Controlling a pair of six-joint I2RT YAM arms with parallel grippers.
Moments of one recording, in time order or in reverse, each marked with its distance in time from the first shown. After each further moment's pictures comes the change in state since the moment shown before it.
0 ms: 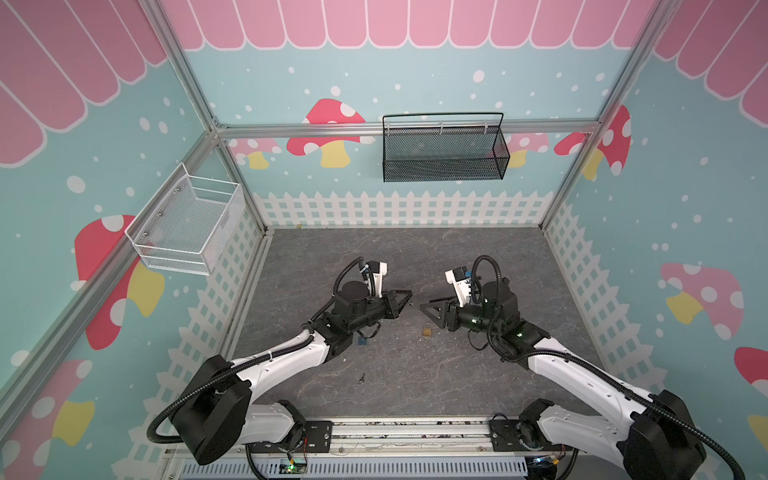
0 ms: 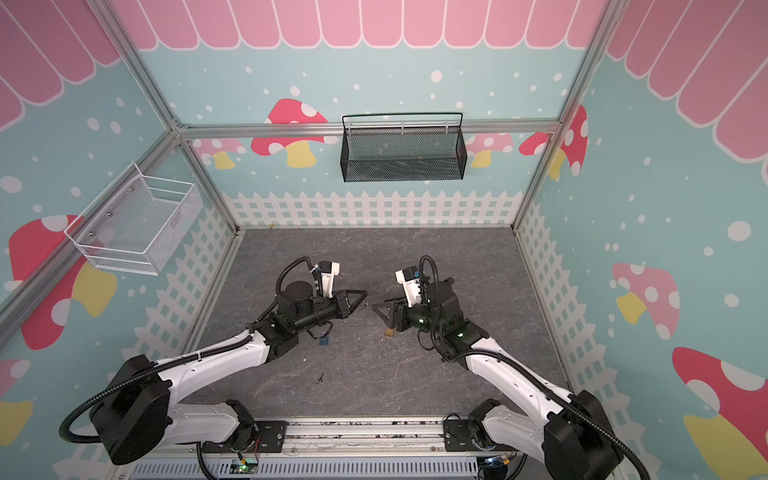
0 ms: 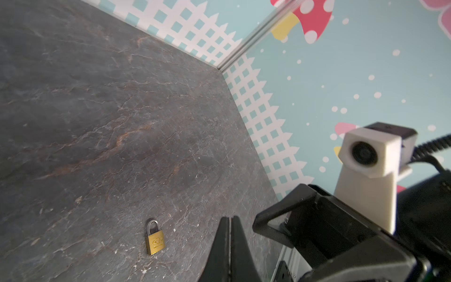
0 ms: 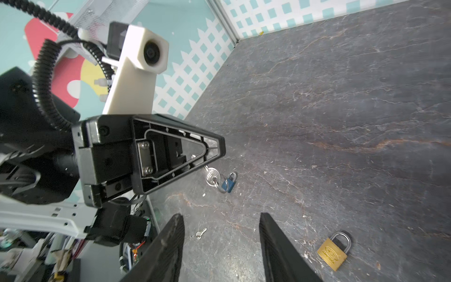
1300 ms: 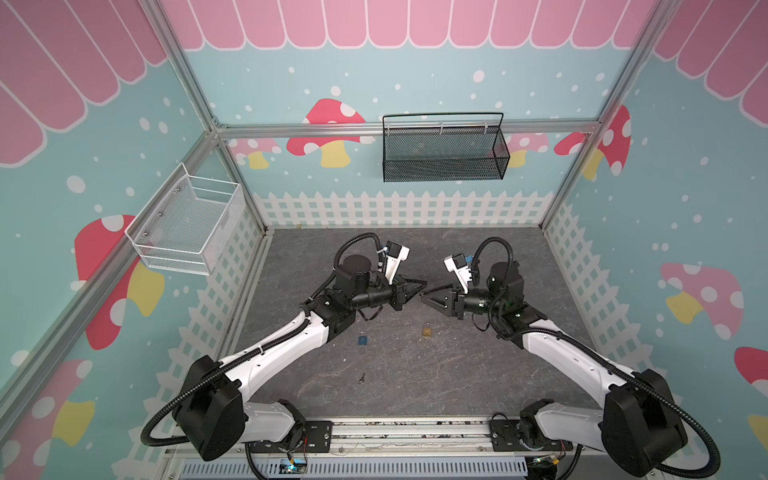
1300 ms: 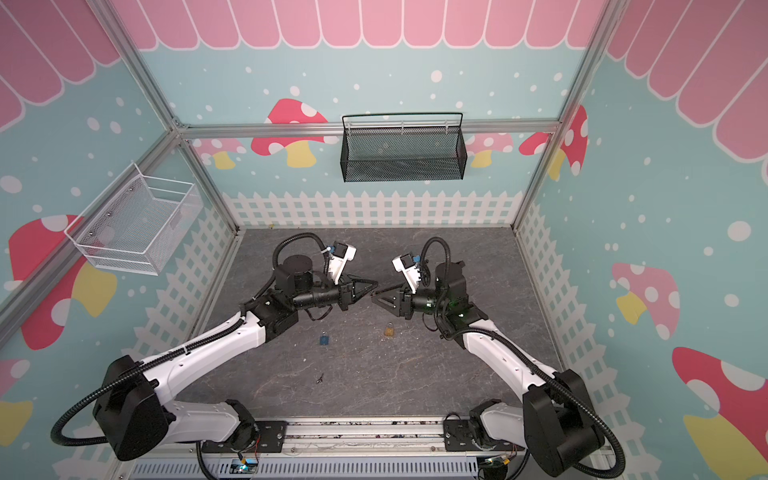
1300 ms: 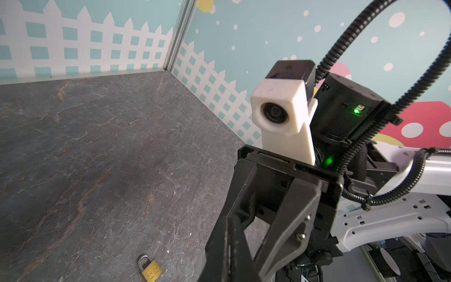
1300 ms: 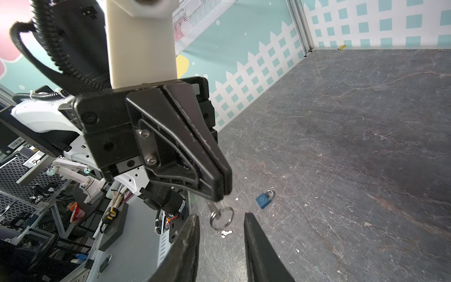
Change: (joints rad) left arm 0.018 0.027 0.243 -0.218 0.235 0.338; right arm -0.128 0.143 0.084 0.174 -0.420 -0.075
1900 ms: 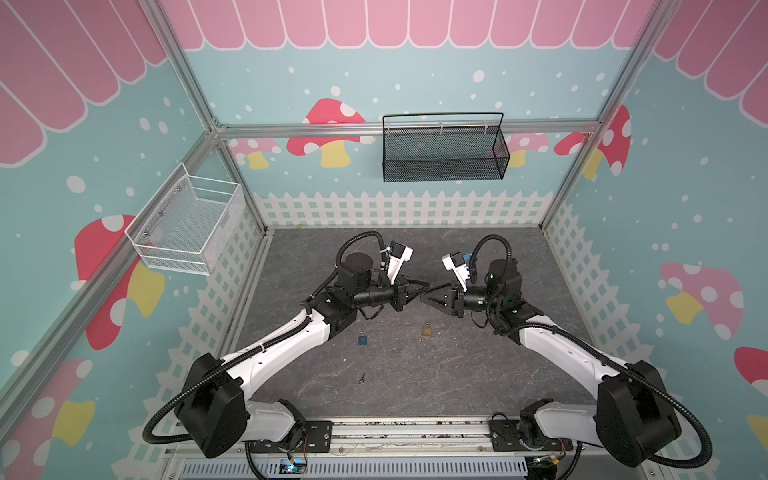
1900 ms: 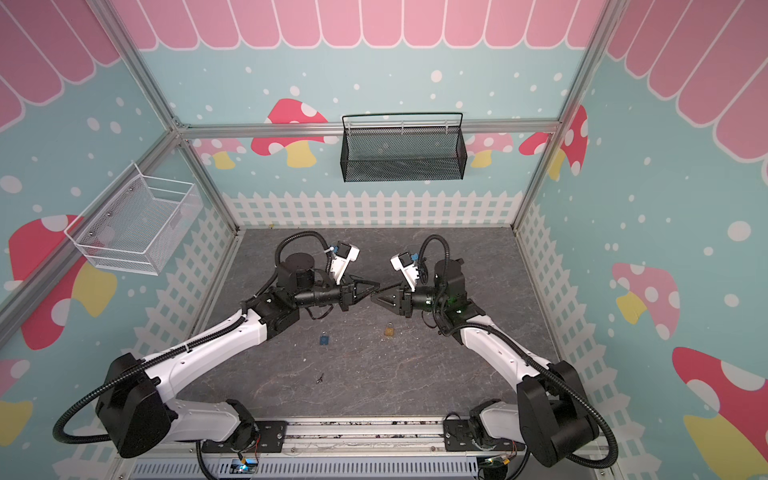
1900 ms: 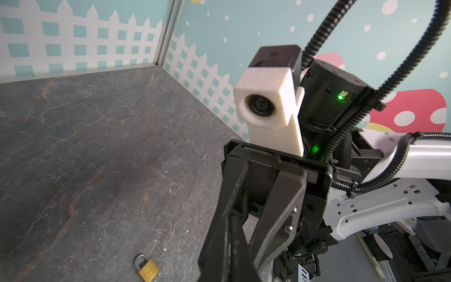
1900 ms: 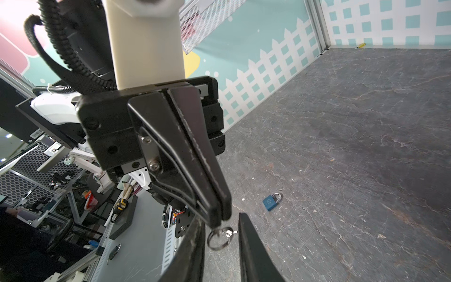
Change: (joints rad) left arm 0.000 0.015 0.022 -0.025 0.049 0.027; right arm -0.007 0.047 0.018 0.049 -0.074 0.009
